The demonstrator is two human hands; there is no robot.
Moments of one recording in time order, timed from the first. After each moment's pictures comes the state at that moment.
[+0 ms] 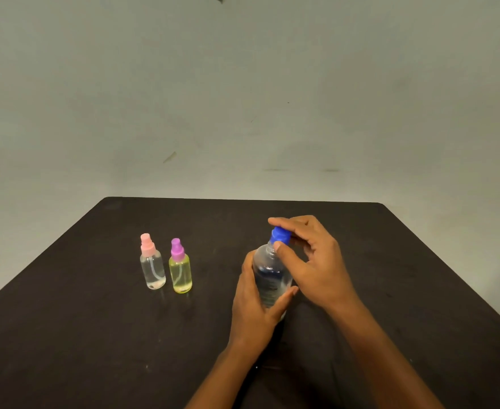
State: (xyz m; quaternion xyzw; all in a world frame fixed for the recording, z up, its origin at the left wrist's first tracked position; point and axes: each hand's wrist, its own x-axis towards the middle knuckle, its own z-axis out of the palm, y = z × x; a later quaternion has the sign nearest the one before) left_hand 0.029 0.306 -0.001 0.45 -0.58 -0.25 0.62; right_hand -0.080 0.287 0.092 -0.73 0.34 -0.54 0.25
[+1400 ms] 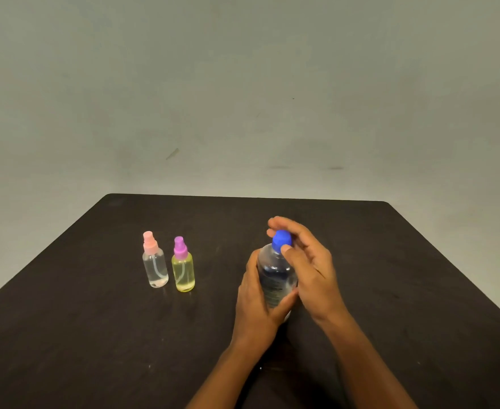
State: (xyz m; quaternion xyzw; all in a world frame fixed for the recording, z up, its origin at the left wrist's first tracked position) left_hand 0.032 0.302 -0.001 0.44 -0.60 -0.23 0.63; right_hand -0.063 0.289 0.070 -0.63 0.29 -0.59 0.42
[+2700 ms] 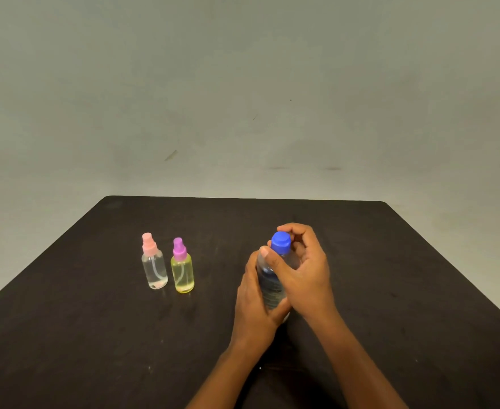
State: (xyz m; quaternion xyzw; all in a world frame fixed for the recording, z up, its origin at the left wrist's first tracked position) left_hand 0.034 0.304 -0.002 0.44 -0.61 -0.23 0.62; right_hand -0.057 0.287 0.060 -0.64 0.38 -0.59 0.30
